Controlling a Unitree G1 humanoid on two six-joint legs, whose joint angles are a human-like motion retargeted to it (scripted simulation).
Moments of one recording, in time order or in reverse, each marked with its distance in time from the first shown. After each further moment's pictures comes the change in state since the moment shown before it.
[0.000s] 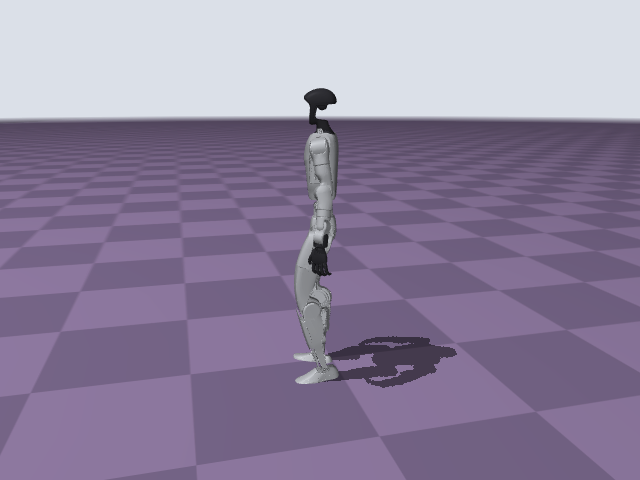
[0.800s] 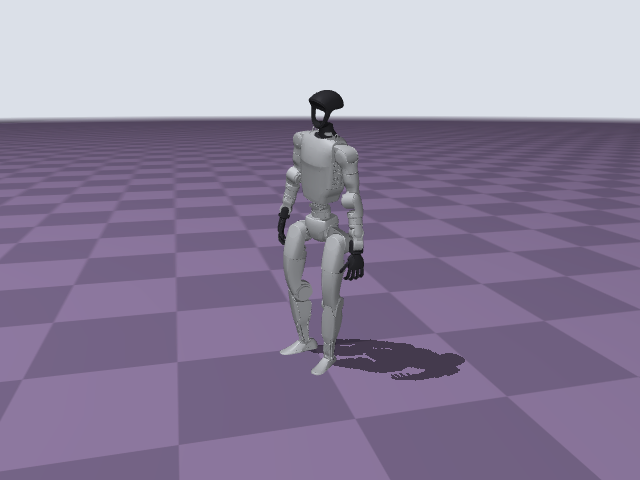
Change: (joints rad) left arm -0.085 0.073 0.015 0.084 -0.092 0.021 0.040; right arm 0.038 -0.048 -0.109 -0.055 0.047 0.023 0.031; waist -0.075 0.012 -0.073; left_leg 0.035 -0.028 0.005 -0.338 -0.167 0.184; right_leg -0.085 -0.032 -0.092 0.122 0.039 0.144
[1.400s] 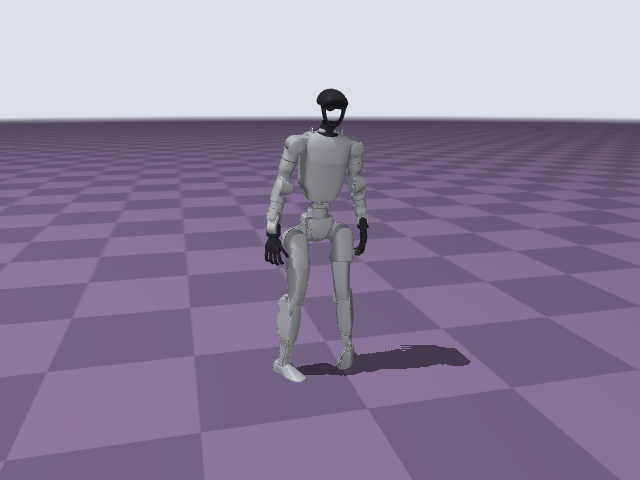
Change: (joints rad) left arm 0.069 -0.024 0.057 -0.046 -0.002 -0.044 -0.016; right arm -0.021 -0.004 0.017 0.005 -0.054 -0.025 0.012; waist 0.117 0.017 0.097; left_leg -0.007 -0.079 -0.923 0.155 0.197 -0.280; right_leg -0.009 0.107 0.699 -0.061 0.017 -0.012
